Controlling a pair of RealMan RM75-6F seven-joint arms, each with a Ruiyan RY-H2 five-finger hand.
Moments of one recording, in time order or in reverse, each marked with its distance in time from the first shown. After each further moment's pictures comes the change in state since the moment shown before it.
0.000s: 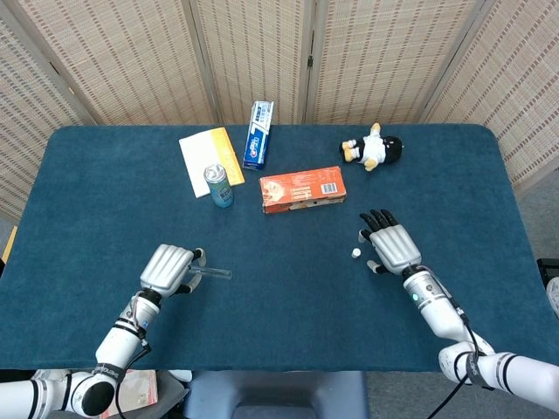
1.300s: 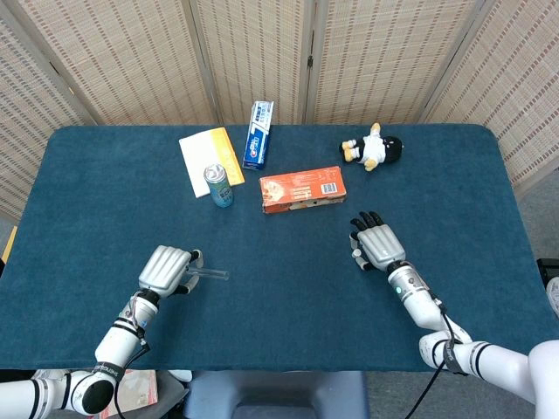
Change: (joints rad) left arm 0.009 -0.012 0.007 0.042 0.007 -0.018 -0.027; right arm 0.047 -0.128 0.029 0.161 0.037 -0.099 0.014
